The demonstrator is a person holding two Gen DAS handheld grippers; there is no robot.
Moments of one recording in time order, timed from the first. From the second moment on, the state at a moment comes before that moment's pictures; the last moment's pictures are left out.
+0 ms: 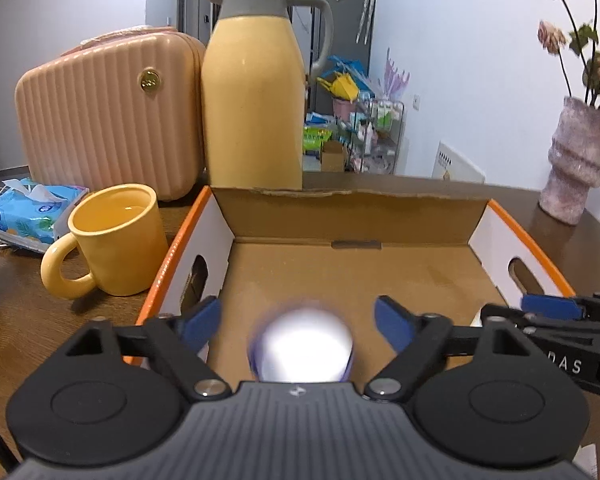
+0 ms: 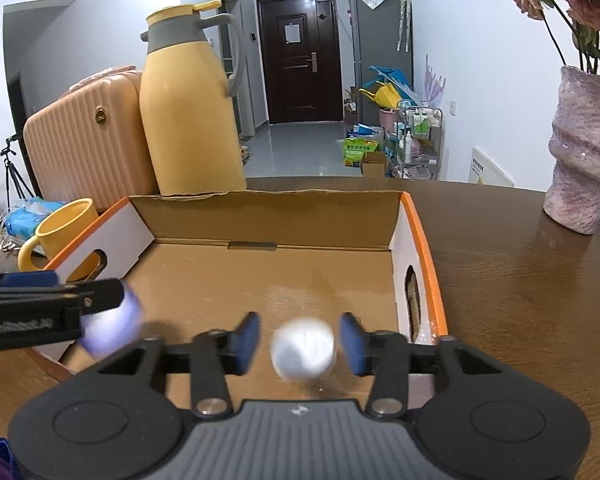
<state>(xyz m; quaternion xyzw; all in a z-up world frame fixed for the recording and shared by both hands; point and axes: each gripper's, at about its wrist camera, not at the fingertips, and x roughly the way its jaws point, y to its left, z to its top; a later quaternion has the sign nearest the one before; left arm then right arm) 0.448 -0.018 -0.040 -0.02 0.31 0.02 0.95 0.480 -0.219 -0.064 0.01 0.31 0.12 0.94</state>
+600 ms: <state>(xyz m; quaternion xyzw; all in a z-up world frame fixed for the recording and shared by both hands) 0.438 -0.010 -0.029 -0.03 0.27 0.03 0.96 0.474 -0.224 -0.053 0.01 0.29 0.10 0.95</state>
